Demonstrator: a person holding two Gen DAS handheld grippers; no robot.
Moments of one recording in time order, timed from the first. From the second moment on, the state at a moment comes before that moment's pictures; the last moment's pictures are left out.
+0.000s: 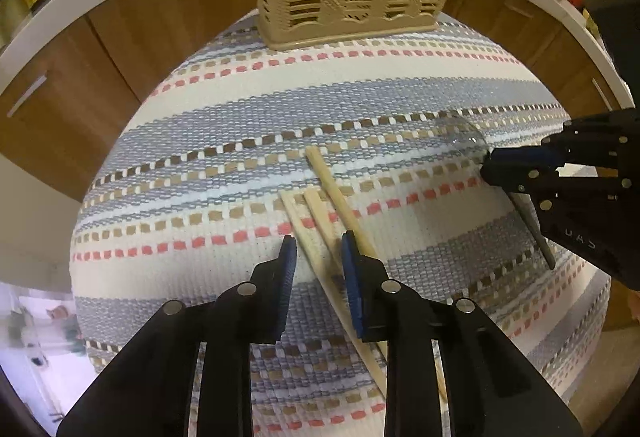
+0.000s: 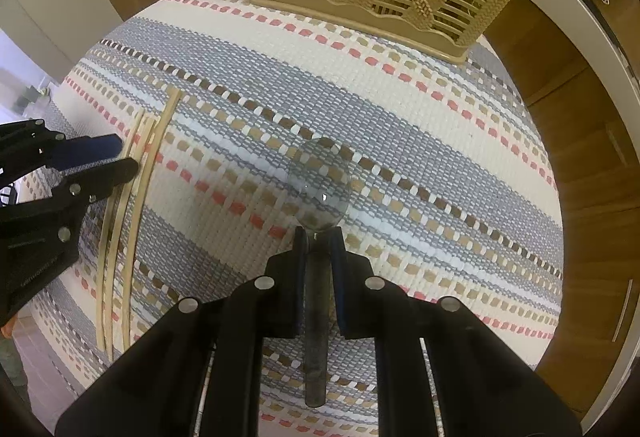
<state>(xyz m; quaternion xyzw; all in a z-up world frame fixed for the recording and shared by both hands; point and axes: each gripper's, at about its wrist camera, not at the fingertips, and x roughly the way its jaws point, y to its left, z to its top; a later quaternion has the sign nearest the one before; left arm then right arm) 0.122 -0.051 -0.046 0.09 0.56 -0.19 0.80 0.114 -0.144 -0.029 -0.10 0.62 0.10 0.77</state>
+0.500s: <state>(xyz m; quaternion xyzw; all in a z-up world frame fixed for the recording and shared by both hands) 0.119 -0.017 -0.039 0.01 0.52 -0.22 0.82 0.093 -0.186 0.007 -0.03 0.57 0.16 0.81</state>
